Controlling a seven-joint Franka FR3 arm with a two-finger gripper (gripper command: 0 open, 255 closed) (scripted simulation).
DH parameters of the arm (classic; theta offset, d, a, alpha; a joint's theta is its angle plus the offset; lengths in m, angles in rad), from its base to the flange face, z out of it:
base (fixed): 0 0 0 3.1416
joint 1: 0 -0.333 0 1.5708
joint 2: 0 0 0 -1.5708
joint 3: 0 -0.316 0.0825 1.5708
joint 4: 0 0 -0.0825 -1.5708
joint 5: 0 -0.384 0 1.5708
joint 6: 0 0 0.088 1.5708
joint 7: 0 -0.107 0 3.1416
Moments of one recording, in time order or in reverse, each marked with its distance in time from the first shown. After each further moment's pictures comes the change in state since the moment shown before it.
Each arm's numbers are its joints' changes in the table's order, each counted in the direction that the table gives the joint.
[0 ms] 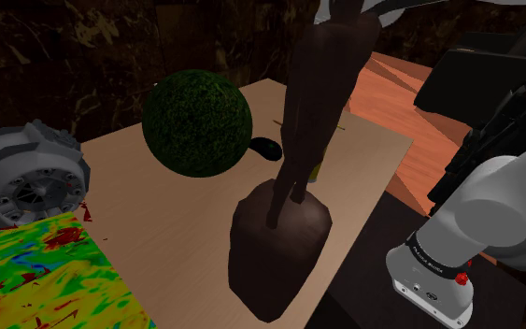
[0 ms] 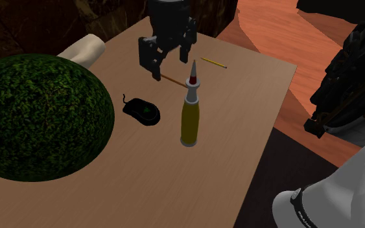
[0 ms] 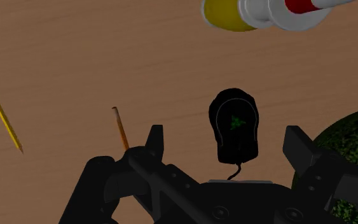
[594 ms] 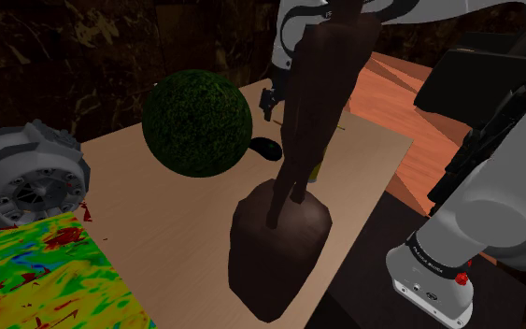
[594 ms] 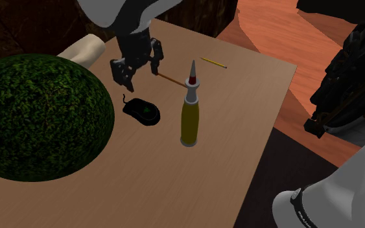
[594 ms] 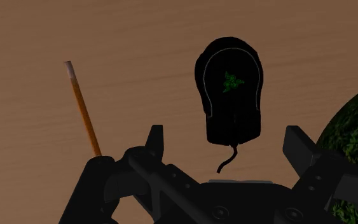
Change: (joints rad) arm -0.019 0.340 -0.036 -0.185 0.041 -0.138 -0.045
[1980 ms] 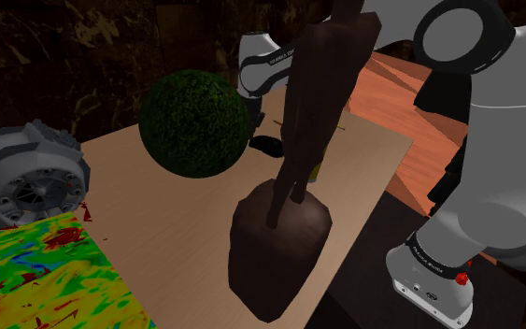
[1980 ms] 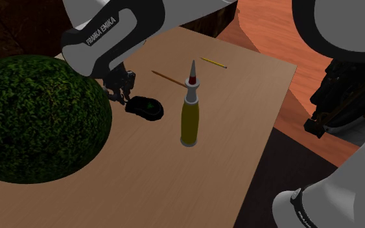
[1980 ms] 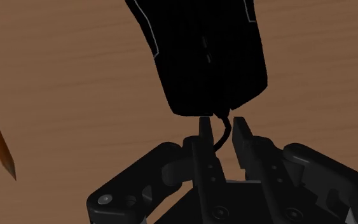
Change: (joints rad) arm -0.052 0.435 0.000 -0.307 0.070 -0.108 -0.057
